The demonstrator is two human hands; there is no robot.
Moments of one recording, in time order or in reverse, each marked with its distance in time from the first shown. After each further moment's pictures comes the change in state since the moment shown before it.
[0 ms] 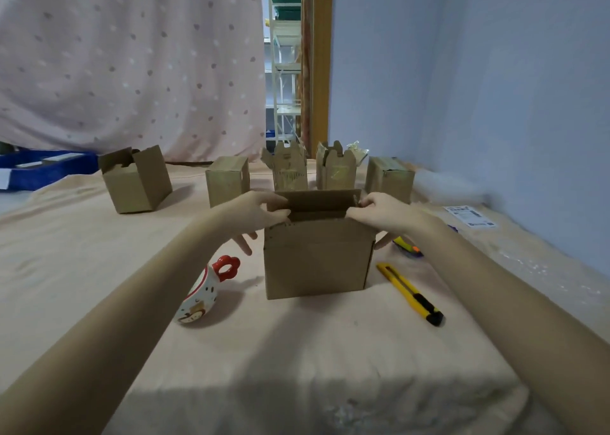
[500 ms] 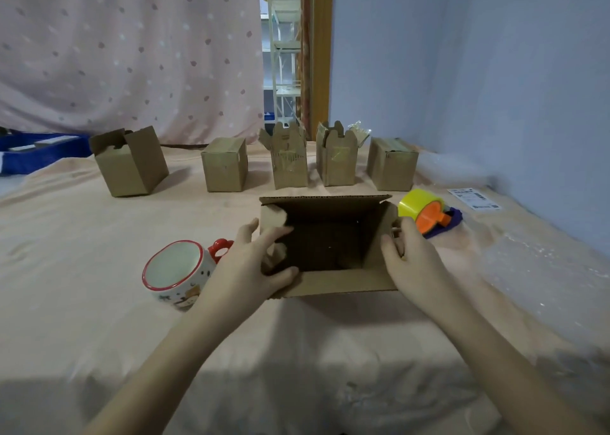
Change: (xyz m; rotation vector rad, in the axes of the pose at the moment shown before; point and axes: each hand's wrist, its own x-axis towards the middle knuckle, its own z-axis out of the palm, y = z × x) left_hand -0.065 -0.043 0.073 0.129 0.276 0.256; right_hand -0.056 0.071 0.055 0.021 0.473 -0.276
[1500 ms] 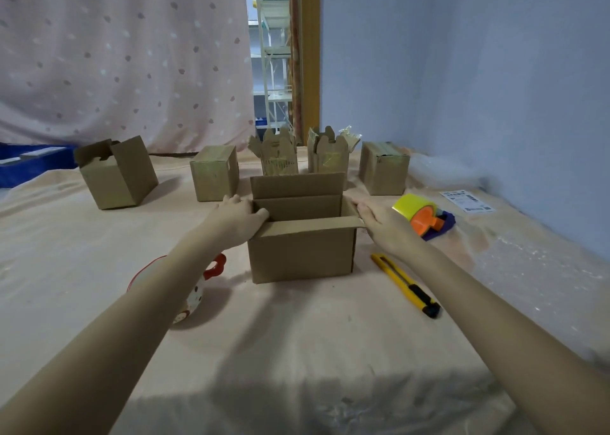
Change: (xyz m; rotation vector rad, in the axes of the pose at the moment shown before) left_hand 0.122 -0.032 -0.011 0.369 -0.153 -0.175; right_hand 0.096 0.037 0.018 -0.185 -0.213 -0.122
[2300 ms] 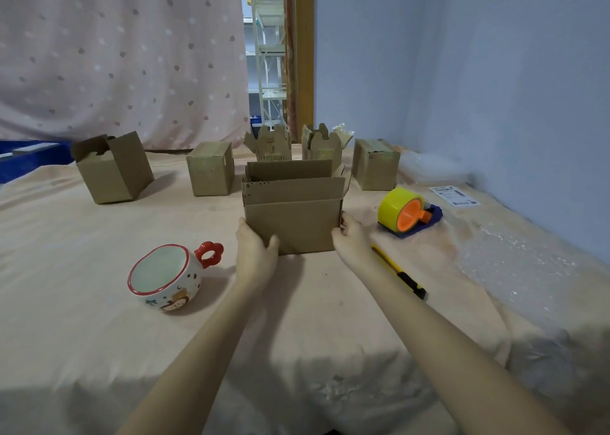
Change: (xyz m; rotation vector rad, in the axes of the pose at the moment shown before) left_hand -0.035 0.030 0.086 -0.879 0.329 -0.166; right_hand -0.017 -0.023 0.061 0.536 0.101 0.295
